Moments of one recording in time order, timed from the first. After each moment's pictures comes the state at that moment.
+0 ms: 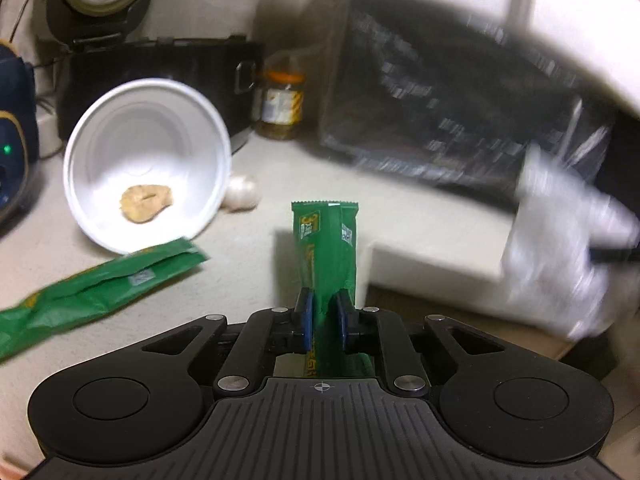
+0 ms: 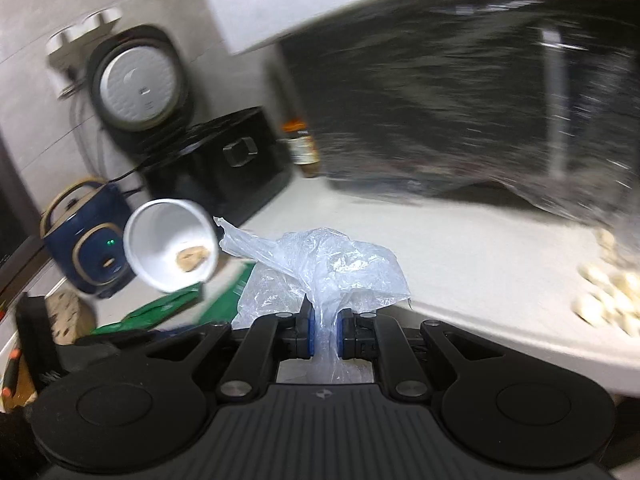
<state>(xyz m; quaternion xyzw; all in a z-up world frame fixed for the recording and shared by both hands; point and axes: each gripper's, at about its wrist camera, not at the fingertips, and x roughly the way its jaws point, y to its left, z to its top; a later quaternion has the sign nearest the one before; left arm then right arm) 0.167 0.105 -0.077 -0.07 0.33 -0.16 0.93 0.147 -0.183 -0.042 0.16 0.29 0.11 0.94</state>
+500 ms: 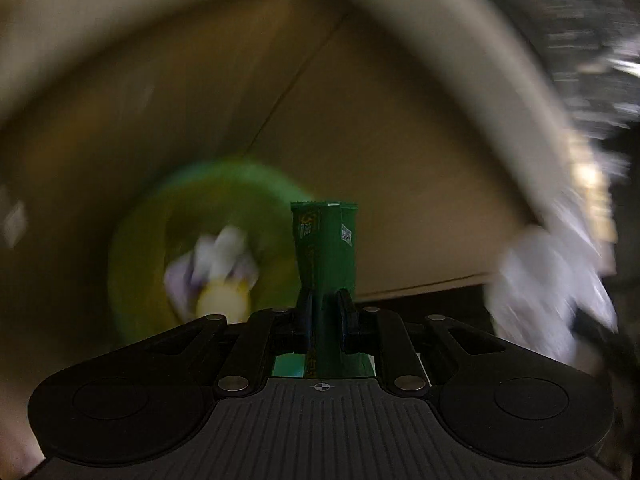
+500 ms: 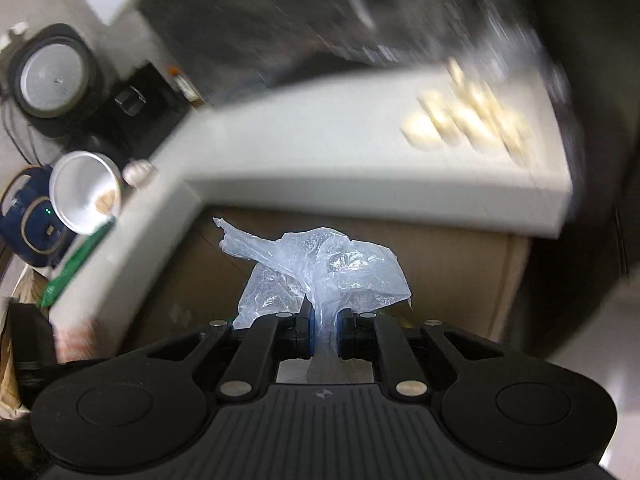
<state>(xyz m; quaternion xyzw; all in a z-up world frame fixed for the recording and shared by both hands) 0.133 -0.009 -0.238 -0.25 0.59 -0.10 0.76 0.092 -0.304 -0.155 0.23 0.40 0.06 0.88</state>
